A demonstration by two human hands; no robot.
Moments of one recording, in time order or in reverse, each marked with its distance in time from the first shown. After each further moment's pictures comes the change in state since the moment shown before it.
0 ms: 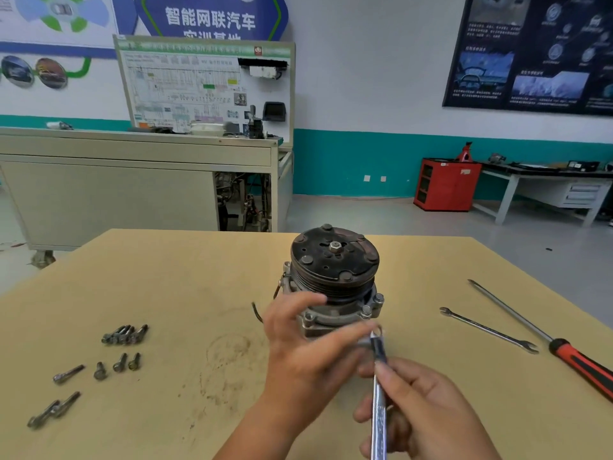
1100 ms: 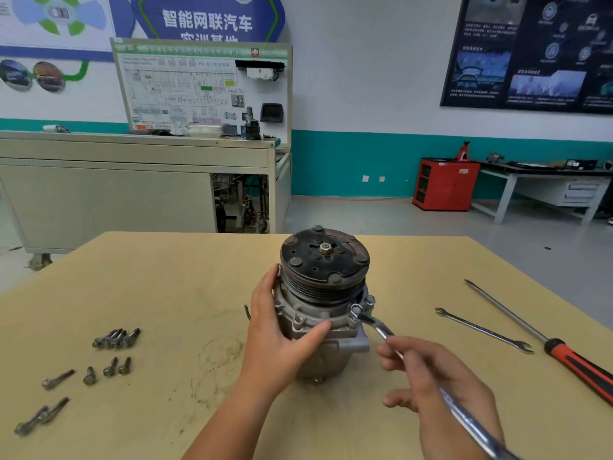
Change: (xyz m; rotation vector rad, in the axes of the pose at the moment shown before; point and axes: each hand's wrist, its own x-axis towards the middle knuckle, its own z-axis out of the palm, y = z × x) left_hand -0.001 -0.027 0.001 -0.270 -0.194 -0.711; right_hand 0.010 0.018 -0.013 -0.085 0.413 -0.636
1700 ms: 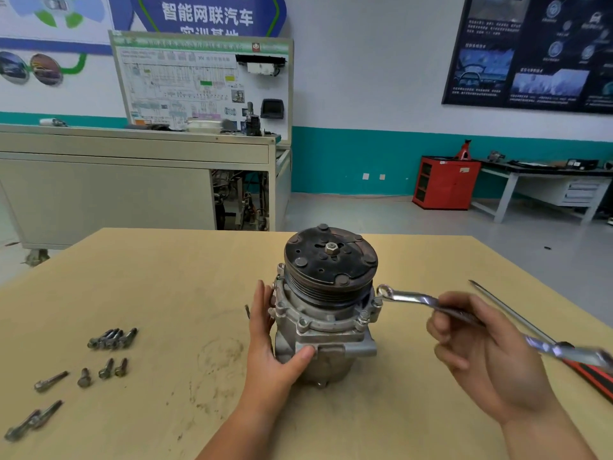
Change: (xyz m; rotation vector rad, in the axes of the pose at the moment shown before) left_hand -0.019 -0.042 0.006 -0.335 -0.006 -0.068; right_hand 0.076 0.002 -0.040 0.495 -0.346 0.369
